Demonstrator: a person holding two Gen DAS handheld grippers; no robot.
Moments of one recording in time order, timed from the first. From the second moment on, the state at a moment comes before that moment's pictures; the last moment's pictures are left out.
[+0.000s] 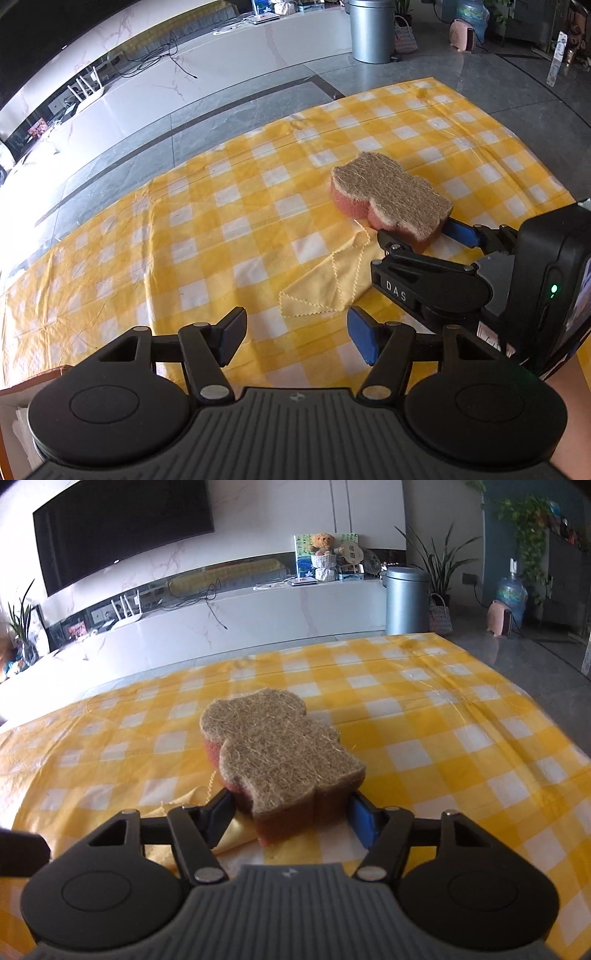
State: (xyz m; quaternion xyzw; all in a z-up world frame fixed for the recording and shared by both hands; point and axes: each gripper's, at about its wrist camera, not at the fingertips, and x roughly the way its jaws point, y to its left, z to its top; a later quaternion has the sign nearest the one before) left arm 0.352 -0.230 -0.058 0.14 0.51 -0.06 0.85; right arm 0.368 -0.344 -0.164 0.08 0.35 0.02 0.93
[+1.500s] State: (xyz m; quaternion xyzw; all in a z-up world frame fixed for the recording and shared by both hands) left arm 0.364 -0.276 -0.085 0.10 0.59 -0.18 0.79; right arm 0.361 -0.422 -0.151 0.23 0.43 -0.04 0.87
